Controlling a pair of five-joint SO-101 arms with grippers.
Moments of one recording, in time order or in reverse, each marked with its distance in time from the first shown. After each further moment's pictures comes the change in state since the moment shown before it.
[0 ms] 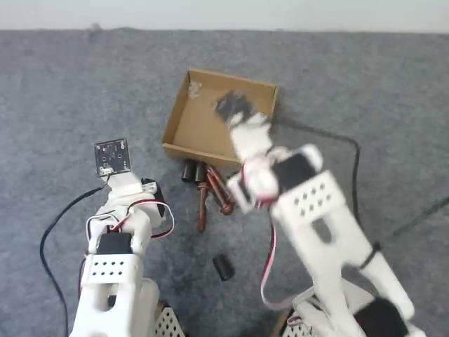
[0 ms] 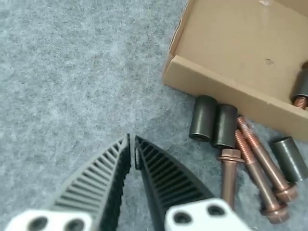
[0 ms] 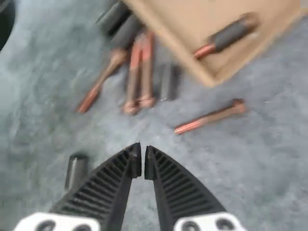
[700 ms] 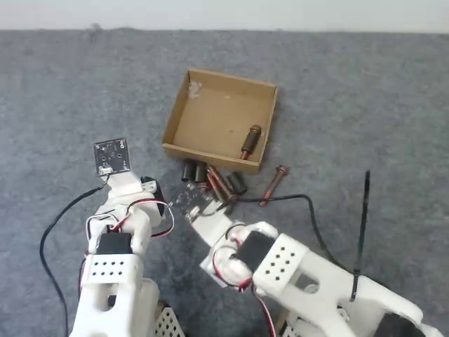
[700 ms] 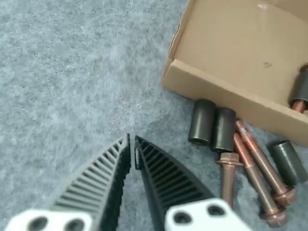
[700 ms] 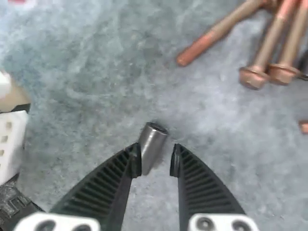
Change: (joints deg) left arm 0.0 0.0 0.0 -1.3 0.0; right arm -24.4 -8.4 29.6 -17.7 -11.2
